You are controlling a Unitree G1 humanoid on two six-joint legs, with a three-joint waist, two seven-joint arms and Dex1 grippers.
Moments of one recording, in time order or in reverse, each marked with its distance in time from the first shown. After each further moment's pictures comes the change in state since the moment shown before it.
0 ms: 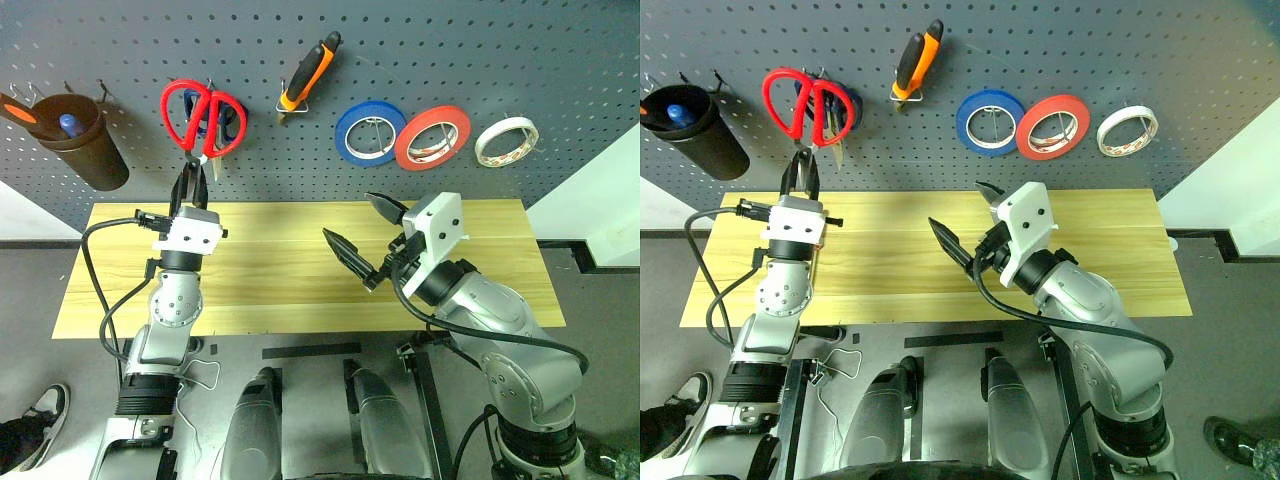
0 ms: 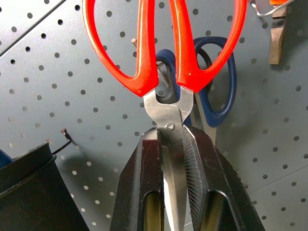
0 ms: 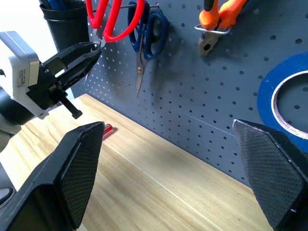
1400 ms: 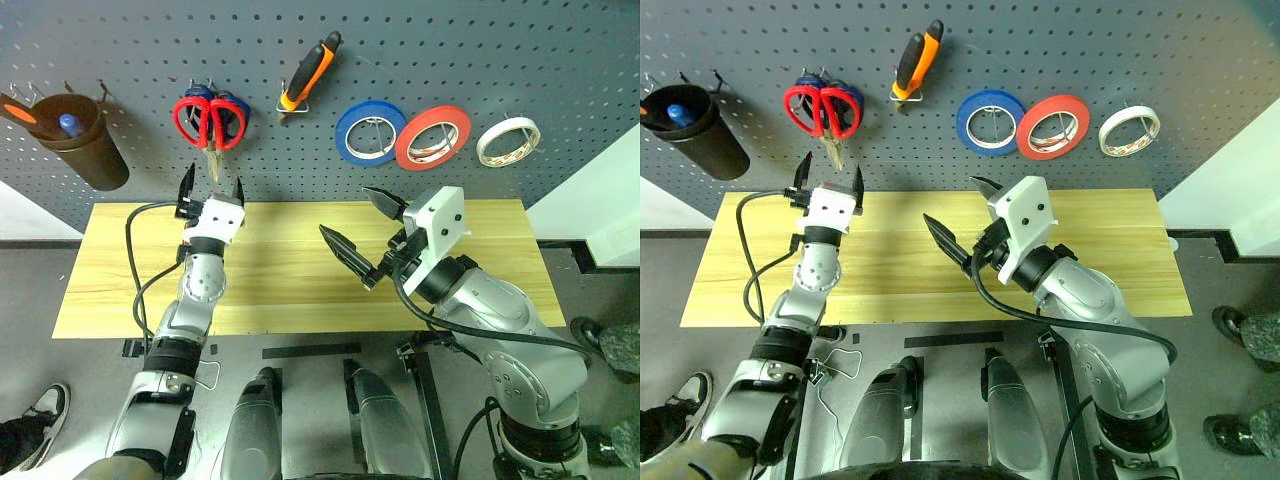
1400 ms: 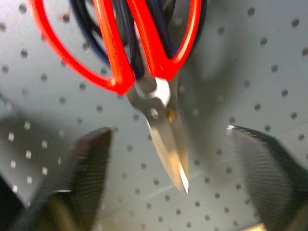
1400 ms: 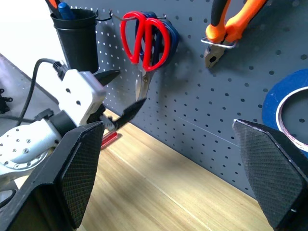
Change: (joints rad) left arm -0.170 -0.042 -0.076 0.359 0.017 0.027 0.089; right arm -0.030 -0.019 0.001 -0.019 0.040 0.015 -0.011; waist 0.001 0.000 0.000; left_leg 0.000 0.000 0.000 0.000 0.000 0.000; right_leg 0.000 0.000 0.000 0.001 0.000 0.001
